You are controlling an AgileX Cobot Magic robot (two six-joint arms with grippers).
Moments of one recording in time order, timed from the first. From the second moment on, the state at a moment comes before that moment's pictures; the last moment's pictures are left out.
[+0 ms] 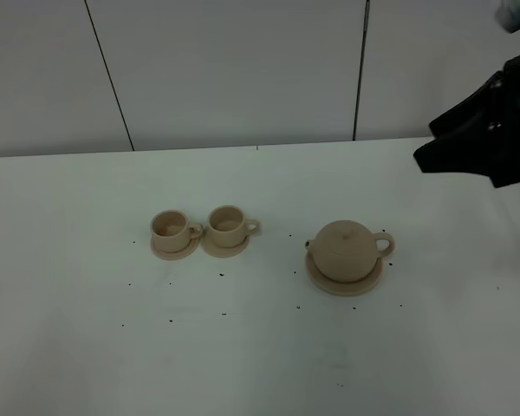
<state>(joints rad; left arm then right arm) 0.04 -0.01 -0.51 -0.02 1.04 0.05 0.09 1.56 -1.41 0.86 1.12 -1.29</state>
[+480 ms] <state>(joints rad) 0.04 -0.01 -0.51 -0.02 1.04 0.05 0.30 1.63 -1.42 0.51 1.06 -1.31</state>
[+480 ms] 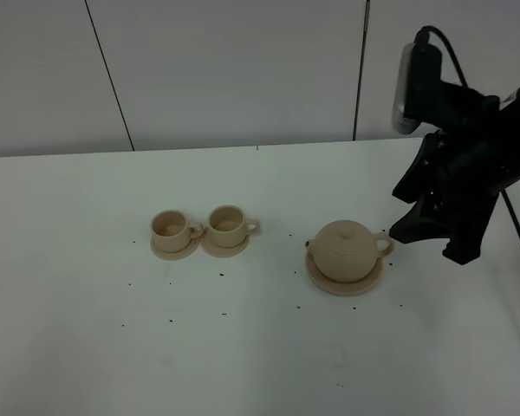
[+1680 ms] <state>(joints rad) 0.04 -0.01 -0.51 -0.02 1.04 0.05 0.25 1.98 -1.58 0.32 0.89 -1.62</state>
